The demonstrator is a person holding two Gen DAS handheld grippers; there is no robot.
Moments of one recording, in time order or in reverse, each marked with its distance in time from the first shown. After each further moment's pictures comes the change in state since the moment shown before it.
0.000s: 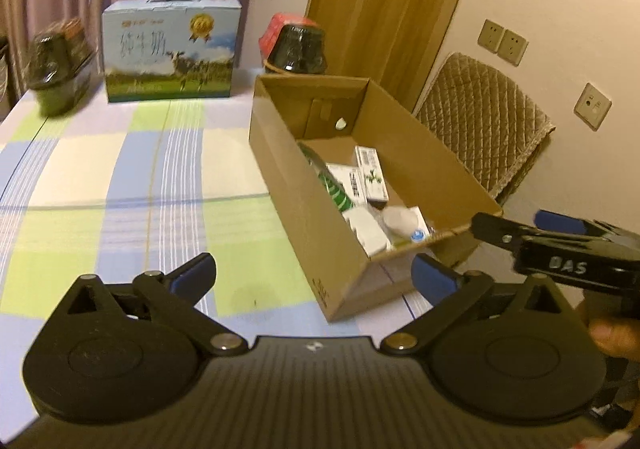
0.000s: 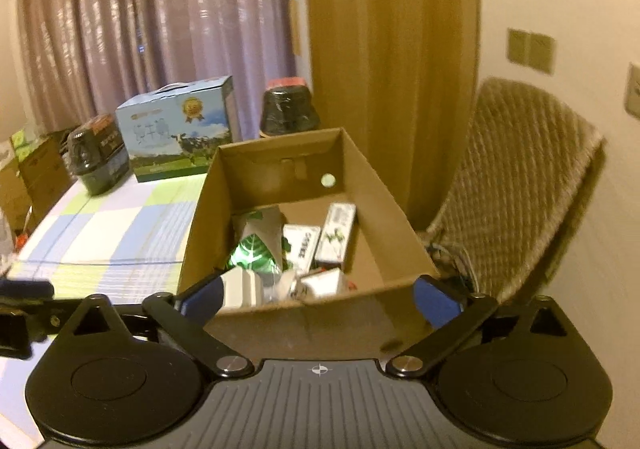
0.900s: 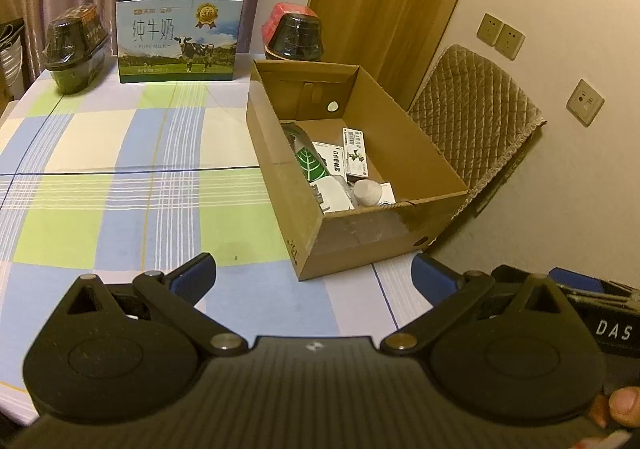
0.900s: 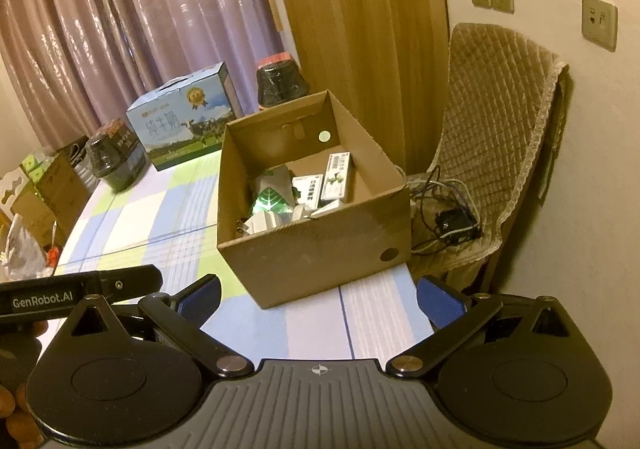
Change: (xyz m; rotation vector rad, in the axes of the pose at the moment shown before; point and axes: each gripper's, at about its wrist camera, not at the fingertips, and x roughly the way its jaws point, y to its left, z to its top) left arm -0.042 -0.037 -0.016 -0.039 0.040 0.026; right arm -0.087 -0.007 -0.019 0.140 0.109 0.035
